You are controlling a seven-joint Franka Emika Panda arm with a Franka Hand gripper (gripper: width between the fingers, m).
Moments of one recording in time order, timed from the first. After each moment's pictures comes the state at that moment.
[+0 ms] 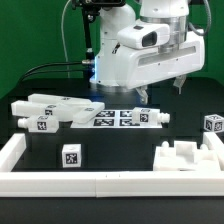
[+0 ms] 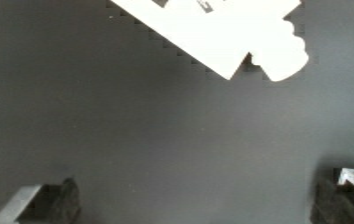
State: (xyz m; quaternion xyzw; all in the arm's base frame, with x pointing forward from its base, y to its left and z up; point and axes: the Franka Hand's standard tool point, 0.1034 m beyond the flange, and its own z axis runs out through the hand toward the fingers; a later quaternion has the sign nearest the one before) arm 0.416 0.069 0.074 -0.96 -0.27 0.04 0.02
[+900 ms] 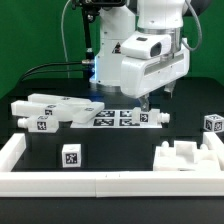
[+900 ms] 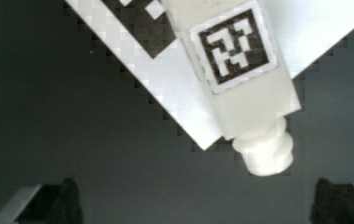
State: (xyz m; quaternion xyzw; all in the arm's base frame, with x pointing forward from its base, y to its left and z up) arm 0.383 0.067 0.051 -0.91 -0.40 0.03 0.02
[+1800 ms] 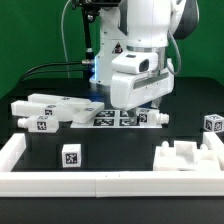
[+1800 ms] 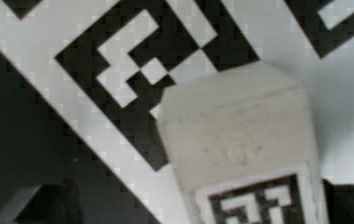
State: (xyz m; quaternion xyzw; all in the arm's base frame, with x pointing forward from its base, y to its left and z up) arm 0.358 0.044 0.008 -0.90 -0.43 0.00 -0.01
